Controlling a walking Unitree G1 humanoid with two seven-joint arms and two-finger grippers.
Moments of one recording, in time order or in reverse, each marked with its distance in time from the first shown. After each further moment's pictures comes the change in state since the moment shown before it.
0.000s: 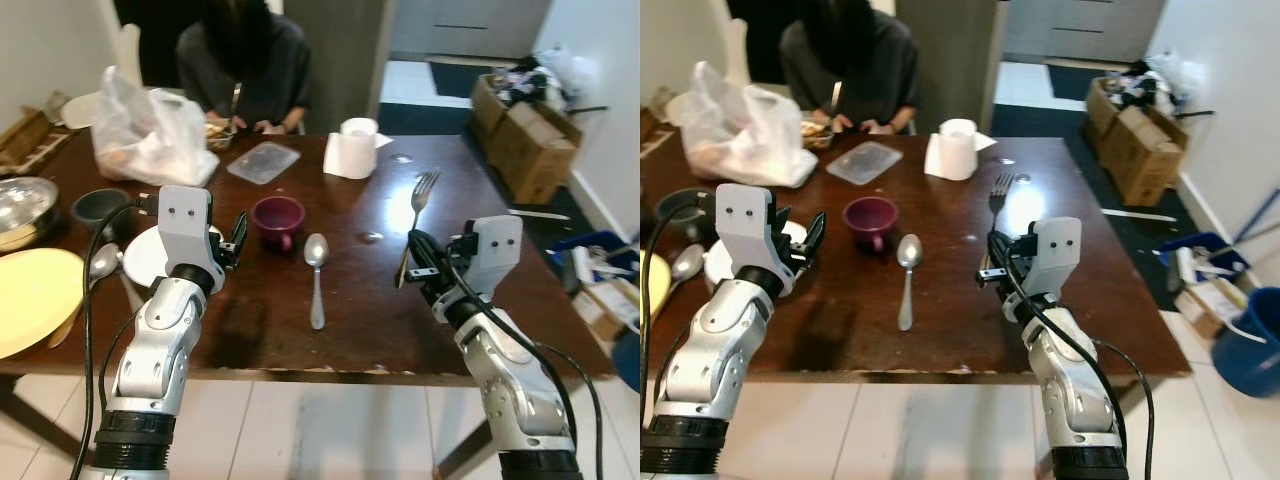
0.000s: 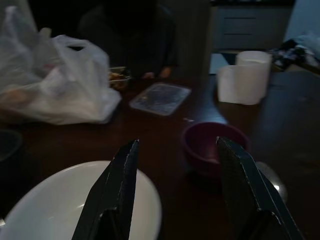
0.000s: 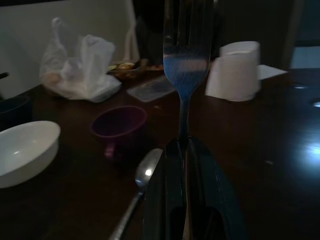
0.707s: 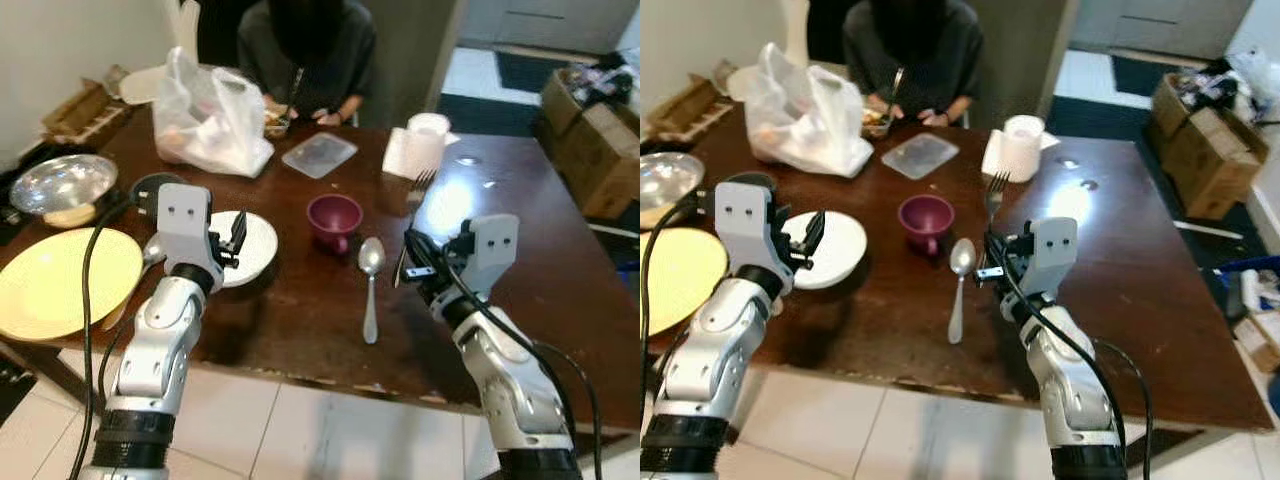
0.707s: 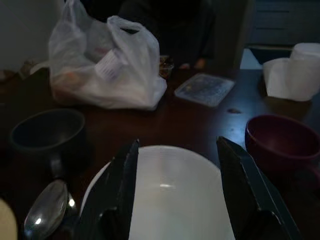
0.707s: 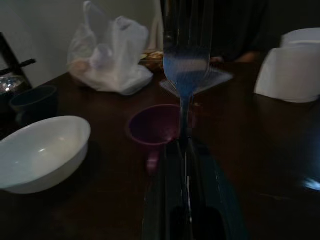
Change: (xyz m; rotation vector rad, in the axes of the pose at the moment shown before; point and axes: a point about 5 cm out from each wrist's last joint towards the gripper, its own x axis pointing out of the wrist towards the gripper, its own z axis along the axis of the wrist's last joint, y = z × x) left arm 0.001 -0.002 0.000 -0.002 0.000 -0.006; right arm 0.000 -0.003 0.000 -0.004 0.004 -0.008
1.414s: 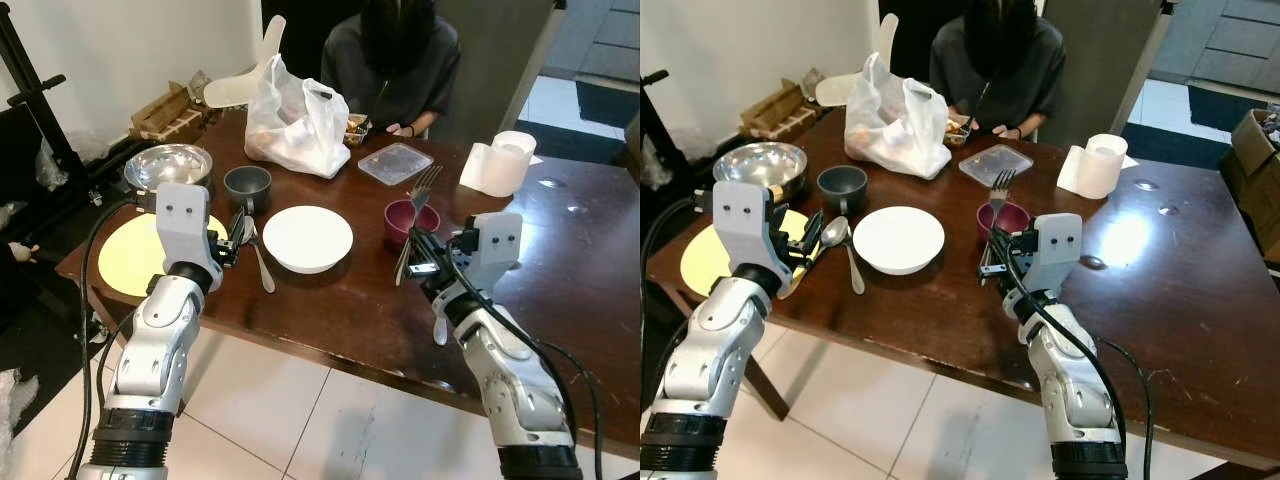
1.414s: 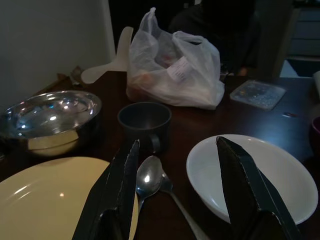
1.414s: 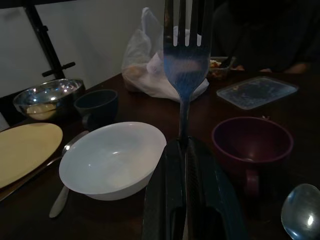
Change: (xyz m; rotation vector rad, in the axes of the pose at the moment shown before) left arm 0.001 0.003 0.002 0.008 -0.005 0.004; right arm 0.002 -0.002 0.003 0.010 -0.013 -0.020
